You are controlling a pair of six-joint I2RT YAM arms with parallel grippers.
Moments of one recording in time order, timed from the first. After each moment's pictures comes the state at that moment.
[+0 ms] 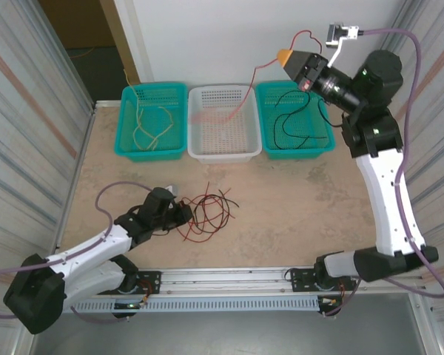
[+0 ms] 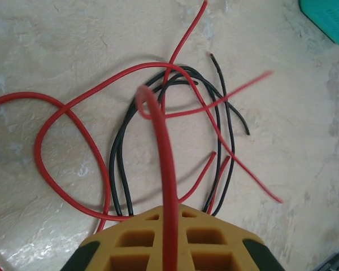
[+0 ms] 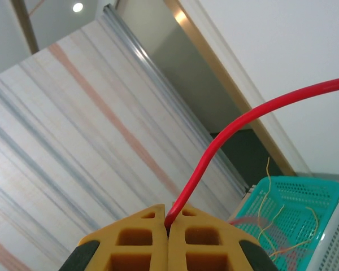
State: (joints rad) left arm -0.66 0.96 0.39 -0.18 0.12 -0.93; right arm 0.23 1.39 1.84 -0.25 -0.65 0.79
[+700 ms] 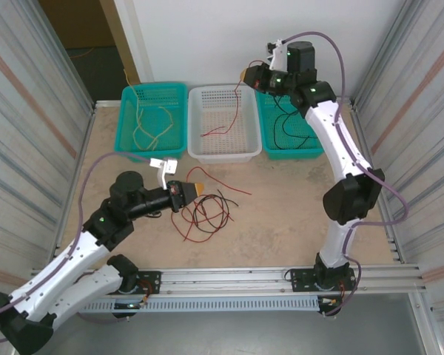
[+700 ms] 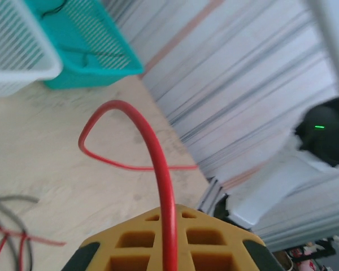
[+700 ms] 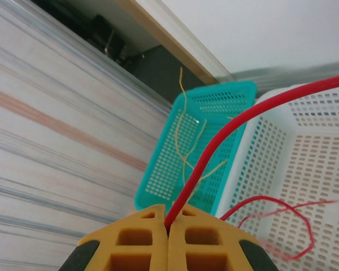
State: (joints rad) left arm -0.66 0.73 0.72 -0.16 0.47 -0.69; right arm 0.31 1.91 2.09 -0.54 -0.56 0.61
